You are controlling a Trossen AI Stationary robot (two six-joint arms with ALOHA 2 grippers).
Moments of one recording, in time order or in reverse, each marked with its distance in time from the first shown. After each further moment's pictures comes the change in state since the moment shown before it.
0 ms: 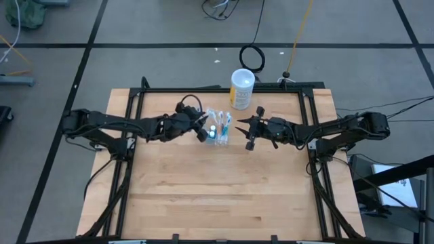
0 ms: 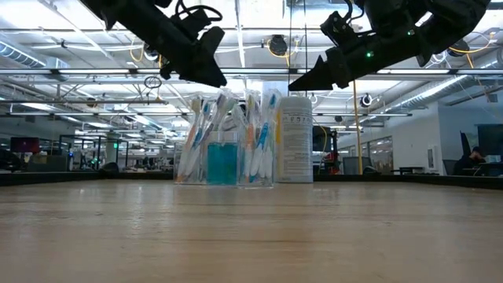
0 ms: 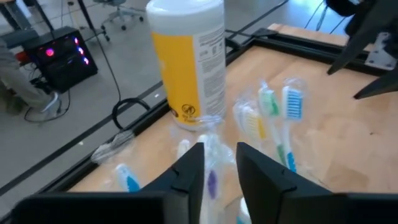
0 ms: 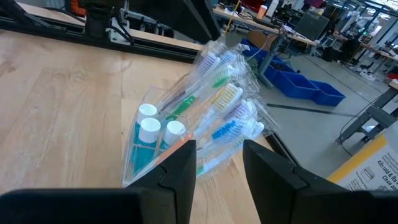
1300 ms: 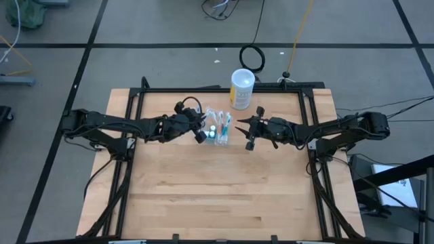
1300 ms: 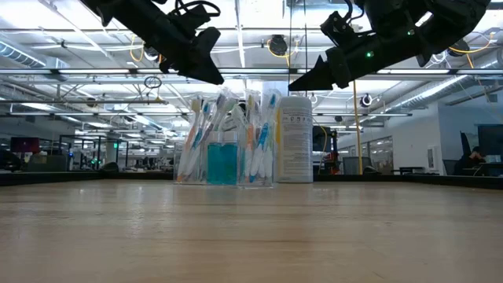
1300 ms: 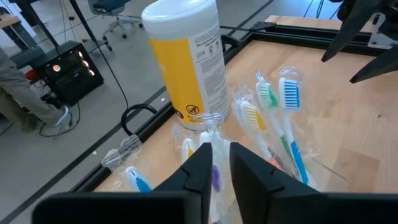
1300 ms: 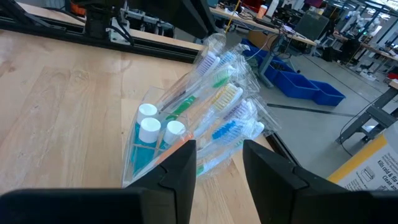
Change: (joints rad) left arm -0.015 -0.017 0.001 -0.032 -0.020 0.092; right arm 0.000 0.000 0.000 0.000 0.000 0.000
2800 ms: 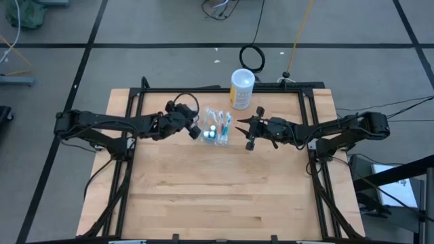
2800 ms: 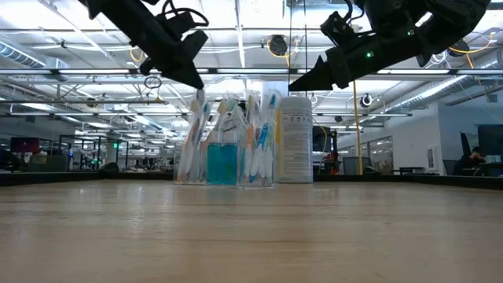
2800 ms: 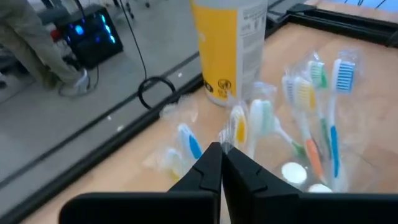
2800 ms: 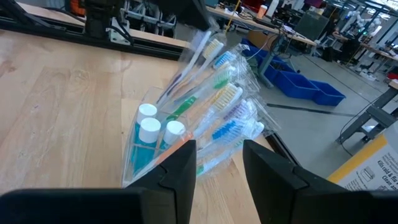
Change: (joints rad) left arm 0.031 -0.081 0.000 -0.204 -0.048 -0.172; right arm 0.000 0.000 0.000 0.000 0.000 0.000
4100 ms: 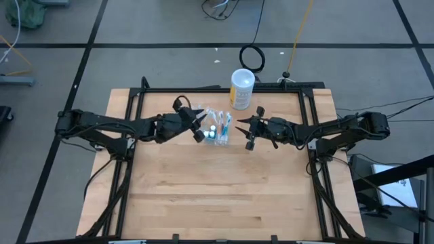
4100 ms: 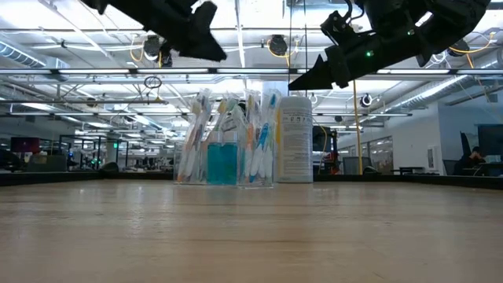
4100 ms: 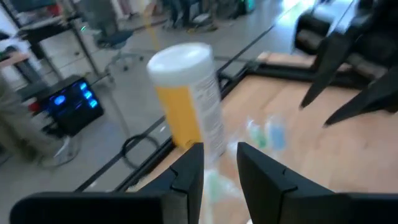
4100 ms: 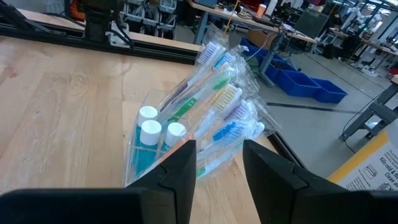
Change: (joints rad) left arm -0.062 0.014 -0.001 0.290 0.016 0.270; right arm 0.000 0.000 0.000 0.003 0.000 0.025
